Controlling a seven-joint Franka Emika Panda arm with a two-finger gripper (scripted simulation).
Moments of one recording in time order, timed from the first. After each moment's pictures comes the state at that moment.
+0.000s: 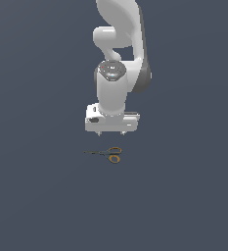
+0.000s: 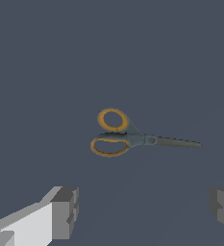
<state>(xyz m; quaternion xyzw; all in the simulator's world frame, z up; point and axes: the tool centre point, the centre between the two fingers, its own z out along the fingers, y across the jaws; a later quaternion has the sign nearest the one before) -0.008 -0.010 0.161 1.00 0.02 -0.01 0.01</state>
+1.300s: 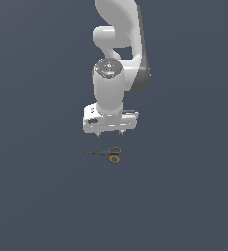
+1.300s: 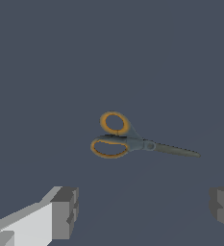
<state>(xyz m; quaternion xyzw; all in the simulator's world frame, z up) -0.003 -0.014 0.167 1.00 0.06 0.00 0.00</state>
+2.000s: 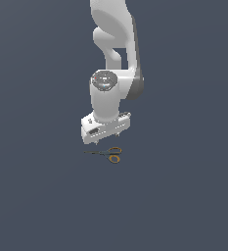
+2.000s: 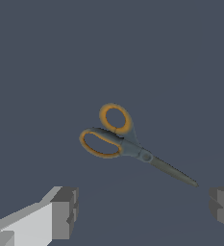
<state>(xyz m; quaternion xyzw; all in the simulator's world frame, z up) -0.001 -0.028 0.135 0.98 0.22 0.00 0.01</state>
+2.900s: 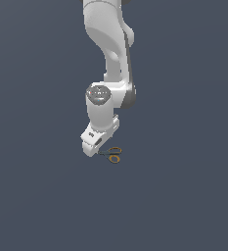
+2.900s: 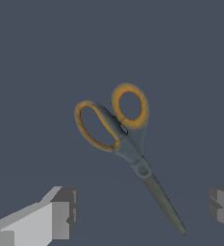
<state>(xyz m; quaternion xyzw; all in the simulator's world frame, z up) -0.001 -0.046 0.089 0.90 0.44 -0.01 0.01</state>
